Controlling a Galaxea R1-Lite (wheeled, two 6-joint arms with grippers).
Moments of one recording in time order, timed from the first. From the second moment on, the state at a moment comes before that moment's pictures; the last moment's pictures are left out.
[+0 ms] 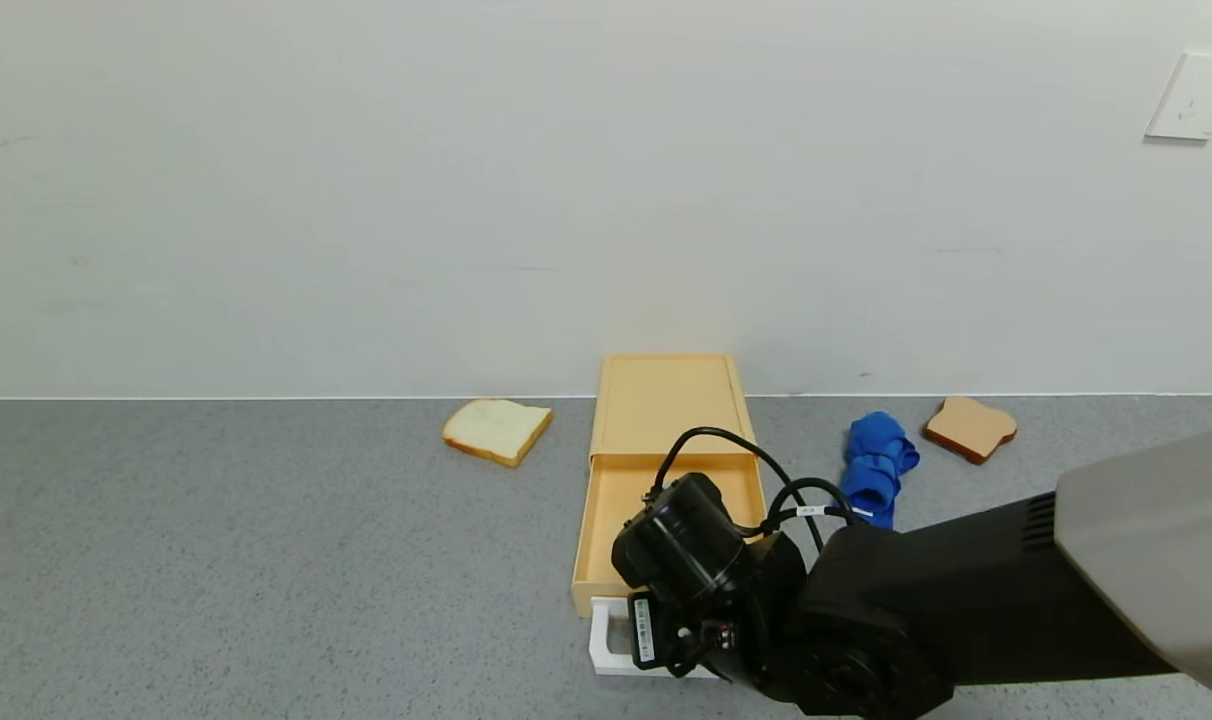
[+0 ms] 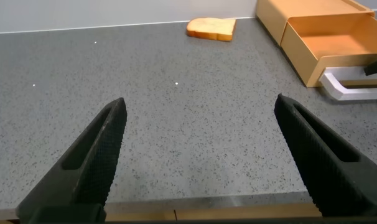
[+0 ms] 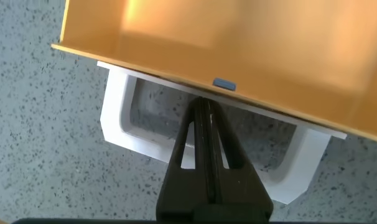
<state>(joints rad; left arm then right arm) 0.00 0.00 0.00 0.00 -0.01 0.01 0.88 2.14 -1.26 0.04 -0.29 0.62</state>
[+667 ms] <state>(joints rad) 0.00 0.00 0.00 0.00 -0.01 0.01 0.84 2.17 -1.32 0.02 -0.30 0.58</state>
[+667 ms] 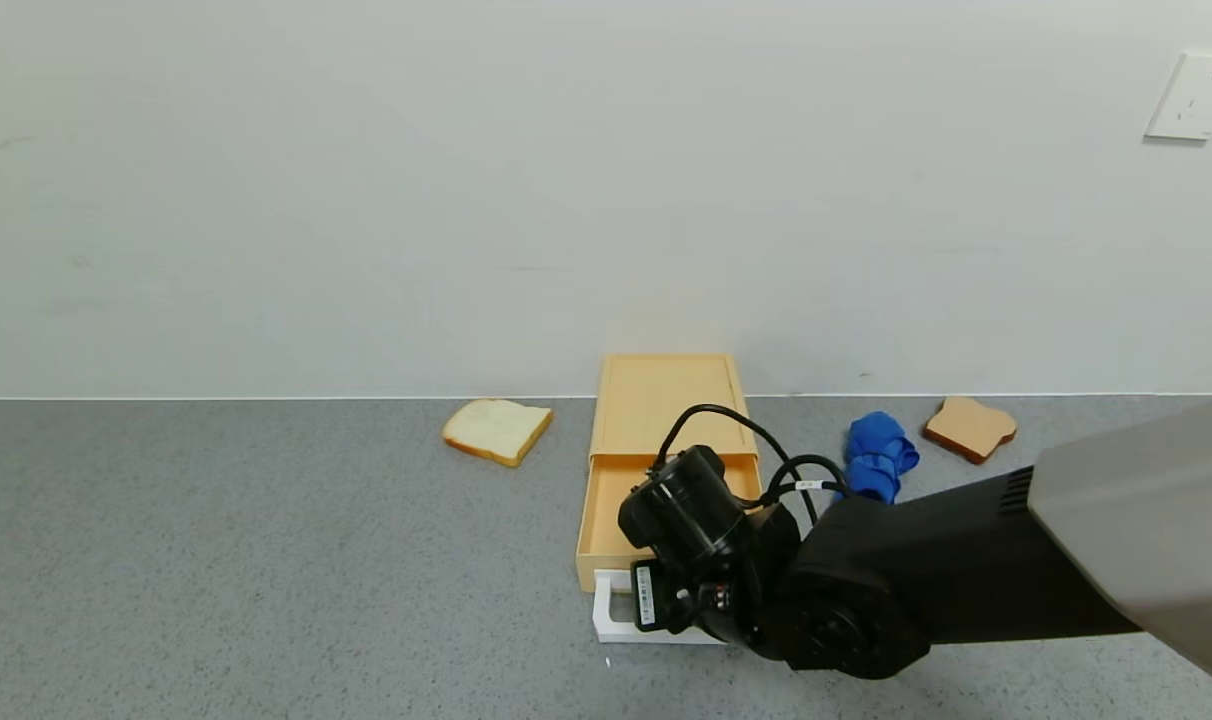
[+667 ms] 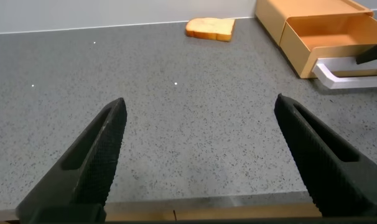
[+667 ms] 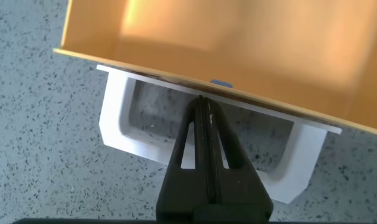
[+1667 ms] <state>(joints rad) 0.00 0.00 0.00 0.00 -0.01 0.01 0.74 2.28 -1.51 0.00 -0.30 0.49</state>
